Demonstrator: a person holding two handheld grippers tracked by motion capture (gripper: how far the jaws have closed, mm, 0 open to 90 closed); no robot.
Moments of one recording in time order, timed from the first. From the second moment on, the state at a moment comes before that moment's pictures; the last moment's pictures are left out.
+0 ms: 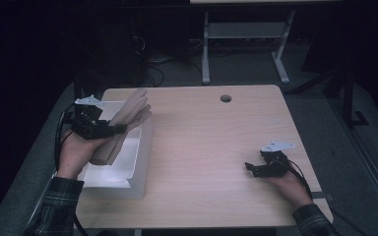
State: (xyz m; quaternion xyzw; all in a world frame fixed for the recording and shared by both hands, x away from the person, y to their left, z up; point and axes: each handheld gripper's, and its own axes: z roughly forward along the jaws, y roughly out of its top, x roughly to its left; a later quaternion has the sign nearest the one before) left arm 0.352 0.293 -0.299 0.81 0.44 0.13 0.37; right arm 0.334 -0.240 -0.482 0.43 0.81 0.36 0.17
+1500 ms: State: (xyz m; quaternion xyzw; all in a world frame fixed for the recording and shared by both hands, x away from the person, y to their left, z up) left arm 0.368 0.308 -0.410 0.81 0.50 0.11 0.29; right arm 0.334 -0.240 -0.482 0.43 0.81 0.36 0.17
